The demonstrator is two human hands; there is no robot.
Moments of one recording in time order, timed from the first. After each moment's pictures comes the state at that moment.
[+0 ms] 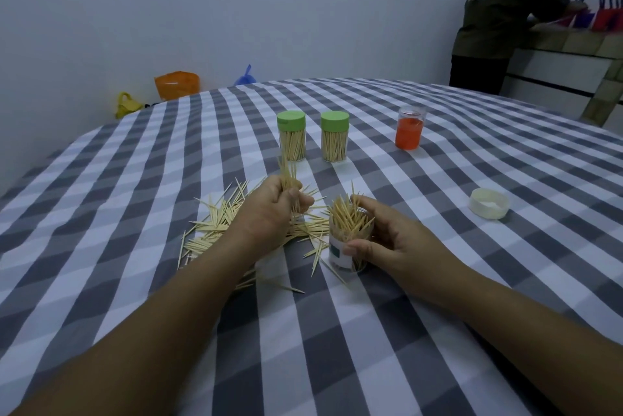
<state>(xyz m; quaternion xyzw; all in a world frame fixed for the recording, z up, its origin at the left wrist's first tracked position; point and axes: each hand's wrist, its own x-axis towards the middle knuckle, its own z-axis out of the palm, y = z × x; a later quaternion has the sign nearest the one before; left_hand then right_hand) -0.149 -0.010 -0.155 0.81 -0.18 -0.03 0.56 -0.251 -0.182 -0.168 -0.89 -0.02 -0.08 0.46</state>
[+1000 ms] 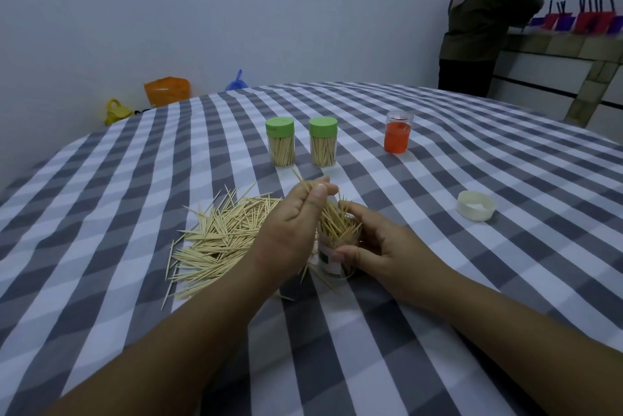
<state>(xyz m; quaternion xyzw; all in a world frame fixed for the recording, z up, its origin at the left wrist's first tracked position) -0.182 -0.033 -0.150 0.75 -0.29 -0.05 0.60 -0.250 -0.183 -0.169 -0.86 -0.06 -0.09 0.50</state>
